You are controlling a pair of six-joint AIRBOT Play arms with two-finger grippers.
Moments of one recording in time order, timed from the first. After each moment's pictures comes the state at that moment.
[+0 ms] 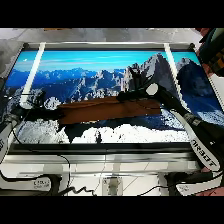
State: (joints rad) left arm 0.28 -1.50 0.91 0.92 -0.88 -1.01; right arm 0.37 -1.58 1.29 -0.91 0.70 1.24
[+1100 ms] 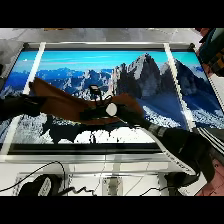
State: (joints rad) left arm 0.27 -0.68 1.02 0.91 -1.18 -0.91; right arm 0.80 -1.77 1.46 -0.81 0.57 1.43
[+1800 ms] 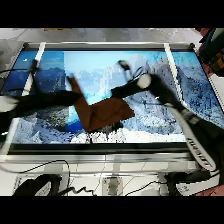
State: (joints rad) left arm -0.11 -0.98 0.97 0.56 -0.93 -1.00; right arm 0.39 -1.60 1.55 -1.14 0.99 1.46
